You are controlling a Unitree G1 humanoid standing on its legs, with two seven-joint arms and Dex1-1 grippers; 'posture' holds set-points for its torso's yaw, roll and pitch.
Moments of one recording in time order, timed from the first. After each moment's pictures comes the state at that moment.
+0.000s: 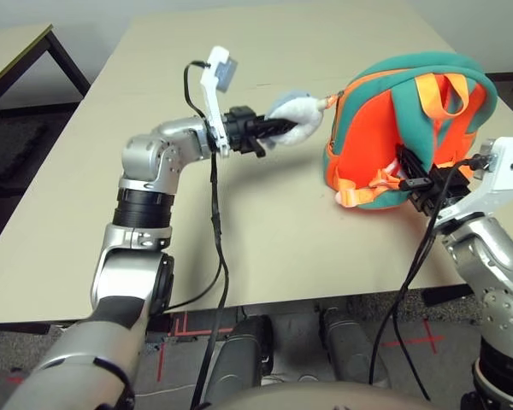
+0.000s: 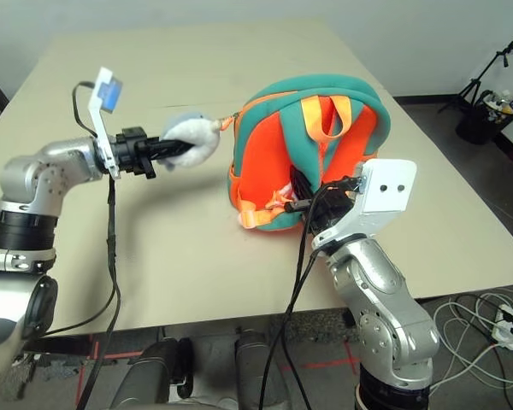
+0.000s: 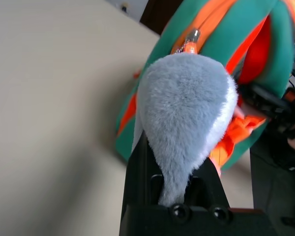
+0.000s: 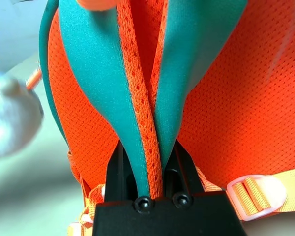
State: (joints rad) left arm -0.81 0.38 0.01 0.25 -0.51 0.83 -0.89; right arm -0.12 -0.32 -0.22 -0.70 0.57 0.69 0.07
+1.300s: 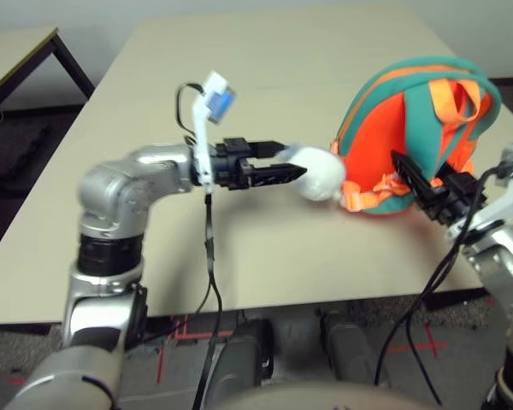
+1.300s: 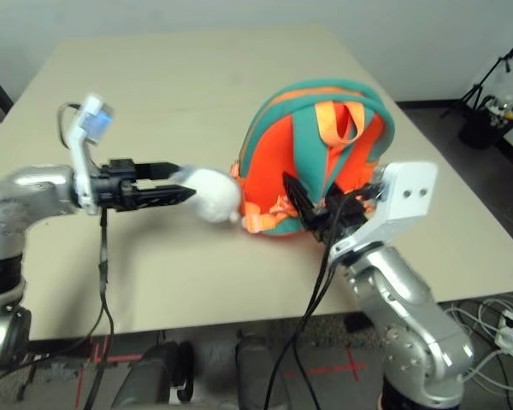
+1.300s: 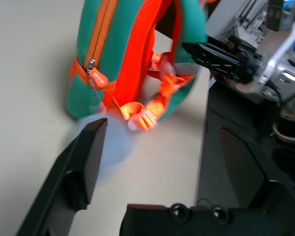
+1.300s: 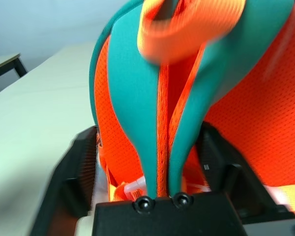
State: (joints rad) left arm -0.64 0.57 0.27 -0.43 -0.92 1.37 -0.78; right arm -0.03 -0.53 -0.48 -0.82 0.97 0.82 0.10
